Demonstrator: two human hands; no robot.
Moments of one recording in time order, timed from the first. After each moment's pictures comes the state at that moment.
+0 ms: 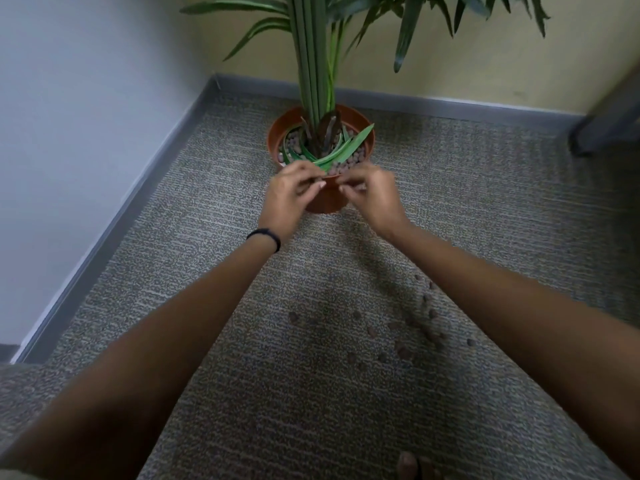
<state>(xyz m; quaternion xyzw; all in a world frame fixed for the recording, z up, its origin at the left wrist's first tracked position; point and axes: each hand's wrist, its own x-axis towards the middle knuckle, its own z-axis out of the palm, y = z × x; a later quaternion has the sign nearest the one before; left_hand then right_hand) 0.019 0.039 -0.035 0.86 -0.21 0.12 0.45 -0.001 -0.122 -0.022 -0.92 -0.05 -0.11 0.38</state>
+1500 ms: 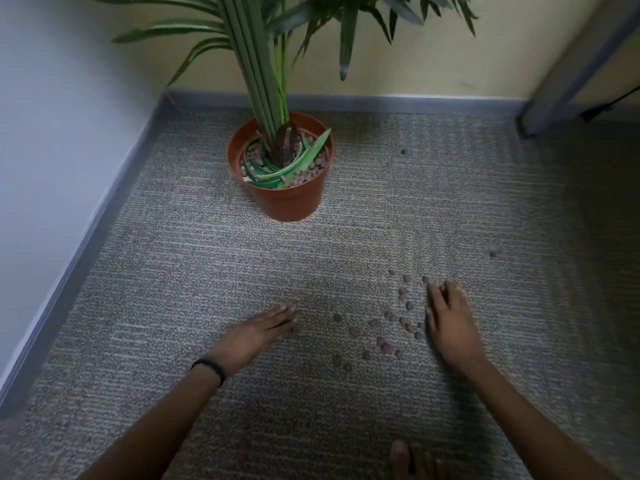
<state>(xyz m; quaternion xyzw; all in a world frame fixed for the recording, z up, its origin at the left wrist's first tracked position) -0.103 0.115 -0.131 0.87 -0.47 -0.12 0.08 -0.199 -0.243 -0.141 -0.96 0.20 0.10 0.15</state>
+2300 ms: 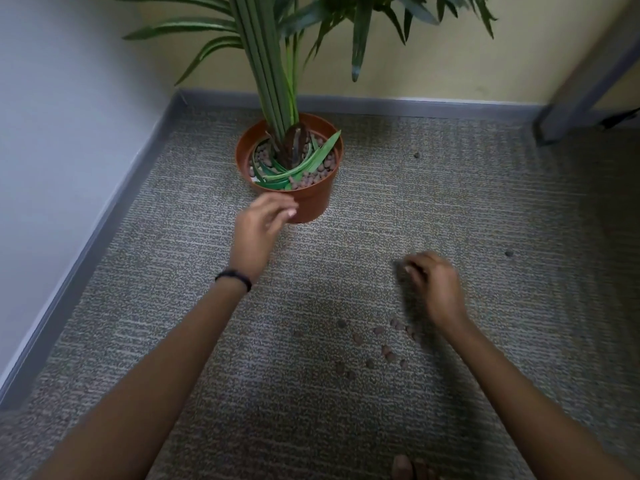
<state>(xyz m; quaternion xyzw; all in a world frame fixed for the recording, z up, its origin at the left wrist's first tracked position) -0.005 0.042 -0.033 0.87 -0.19 0.09 0.45 -0.122 -0.220 -0.091 -0.95 0.10 -0.08 0.28</state>
